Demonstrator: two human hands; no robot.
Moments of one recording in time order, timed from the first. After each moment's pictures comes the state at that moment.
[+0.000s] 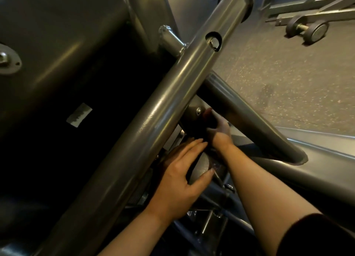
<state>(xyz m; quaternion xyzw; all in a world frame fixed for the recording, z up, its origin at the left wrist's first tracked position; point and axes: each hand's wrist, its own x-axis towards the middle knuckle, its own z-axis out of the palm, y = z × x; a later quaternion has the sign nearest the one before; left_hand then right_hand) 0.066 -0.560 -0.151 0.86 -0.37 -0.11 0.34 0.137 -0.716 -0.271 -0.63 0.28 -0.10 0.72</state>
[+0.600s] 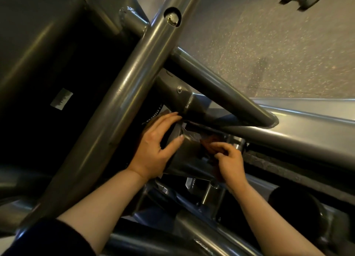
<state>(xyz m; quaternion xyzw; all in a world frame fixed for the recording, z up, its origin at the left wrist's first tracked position) 0.070 -0.560 -0.150 0.88 -0.41 -0.06 0.23 -0.021 -0.676 -0.307 -0.50 0.36 -0.10 0.78</state>
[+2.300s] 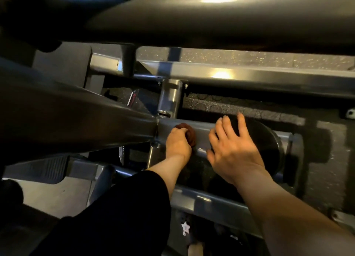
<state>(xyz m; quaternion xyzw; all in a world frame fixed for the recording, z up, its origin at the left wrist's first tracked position) -0.032 -0.630 -0.565 0.91 -0.20 -0.35 0.03 -0.159 -0.718 -0.513 -0.96 0.16 0.22 0.02</state>
